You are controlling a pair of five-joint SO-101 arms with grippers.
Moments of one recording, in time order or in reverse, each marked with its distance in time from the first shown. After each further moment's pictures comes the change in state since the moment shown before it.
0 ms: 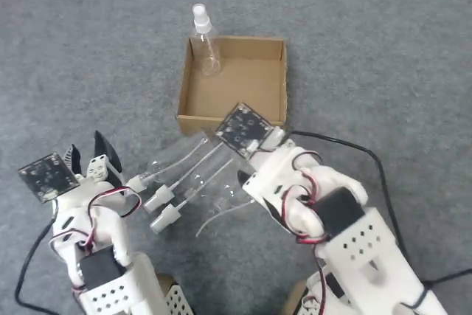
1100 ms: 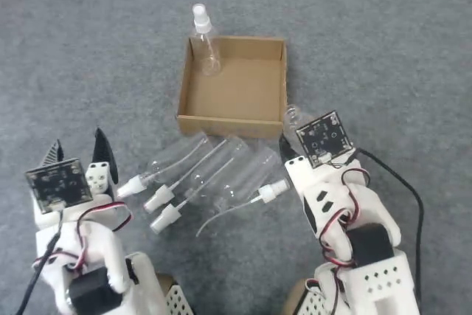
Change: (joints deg) left arm 0.0 0.0 -19.6 14.4 -16.9; right arm 17.3 -22.3 20.3 -18.1 -5.3
